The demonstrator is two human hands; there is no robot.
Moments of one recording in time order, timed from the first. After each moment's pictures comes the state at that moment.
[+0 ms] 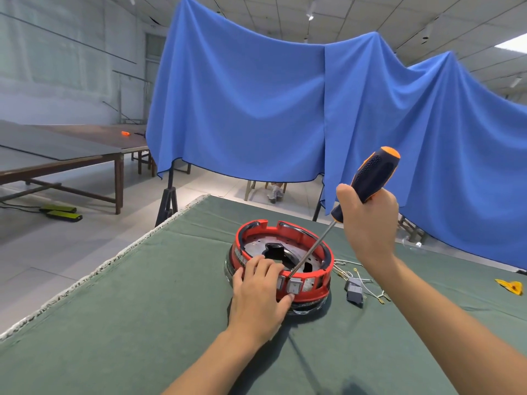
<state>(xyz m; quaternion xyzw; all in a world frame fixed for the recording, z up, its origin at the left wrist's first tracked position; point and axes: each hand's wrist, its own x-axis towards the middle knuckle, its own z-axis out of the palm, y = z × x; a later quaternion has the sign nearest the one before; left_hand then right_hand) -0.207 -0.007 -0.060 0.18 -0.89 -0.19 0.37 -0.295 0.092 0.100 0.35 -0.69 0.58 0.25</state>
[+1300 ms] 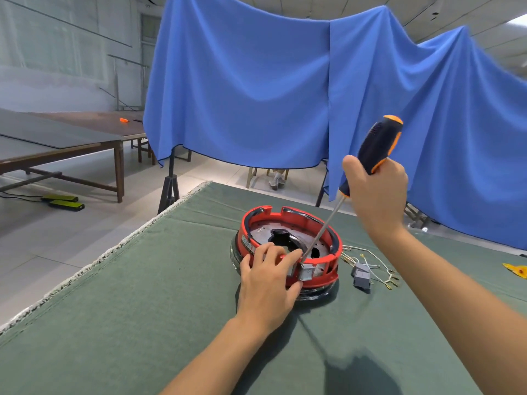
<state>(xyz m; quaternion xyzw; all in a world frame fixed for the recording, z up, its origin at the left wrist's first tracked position) -0.209 -0.006 -0.059 0.16 -0.90 -0.18 0.36 -0.311 0.081 0.108 0.30 -0.74 0.53 0.30</state>
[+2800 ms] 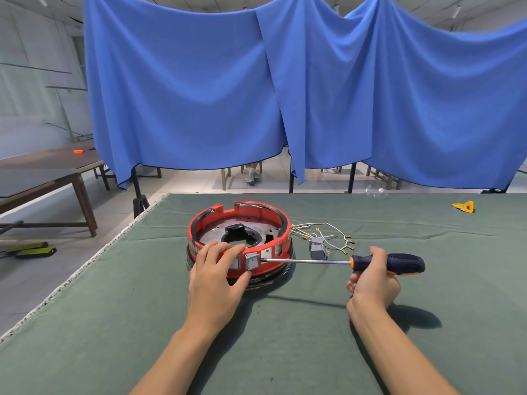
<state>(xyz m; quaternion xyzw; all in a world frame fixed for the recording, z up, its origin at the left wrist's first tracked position) -0.204 -0.005 -0.062 0.15 -0.88 -0.21 0.40 -0.327 0.185 -0.041 -0.19 -0.47 0.86 0.09</state>
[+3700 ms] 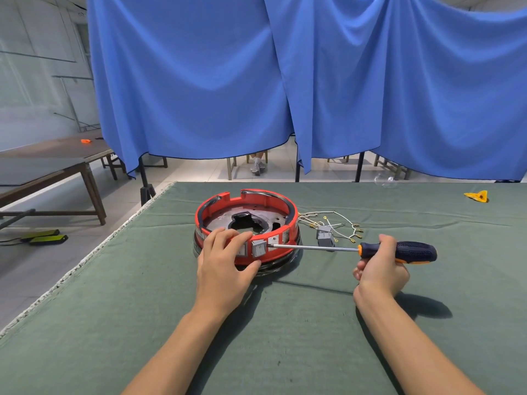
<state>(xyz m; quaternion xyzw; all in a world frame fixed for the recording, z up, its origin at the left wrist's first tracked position) -0.202 -0.002 -0.057 0.16 -0.88 -0.22 0.38 -0.329 0.181 -0.043 -0.19 -0.46 0.86 0.09</state>
